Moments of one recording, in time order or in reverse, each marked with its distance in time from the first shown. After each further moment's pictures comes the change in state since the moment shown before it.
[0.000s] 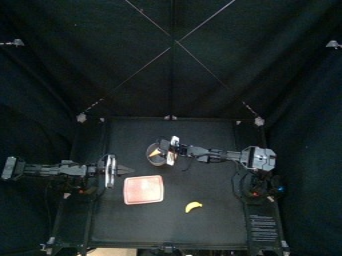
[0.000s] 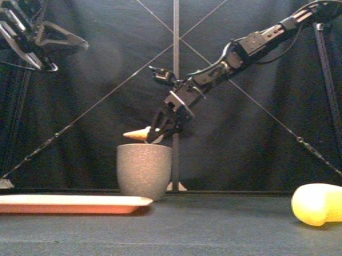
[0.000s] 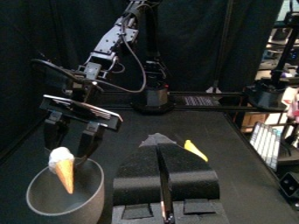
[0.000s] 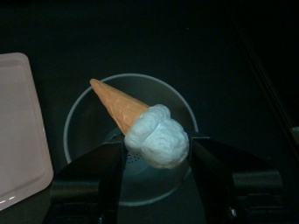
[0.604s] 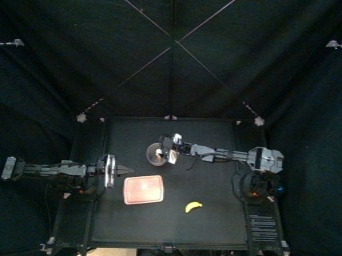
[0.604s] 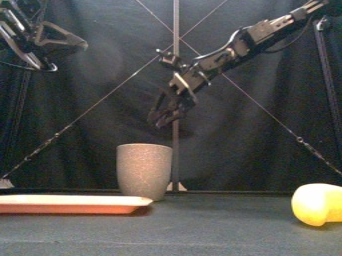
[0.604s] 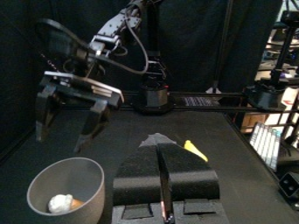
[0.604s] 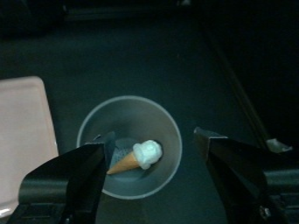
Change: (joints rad) left arm 0.002 -0.006 0.002 0.000 0.000 0.000; right arm 0.012 -0.147 0.046 0.005 -0.026 0.002
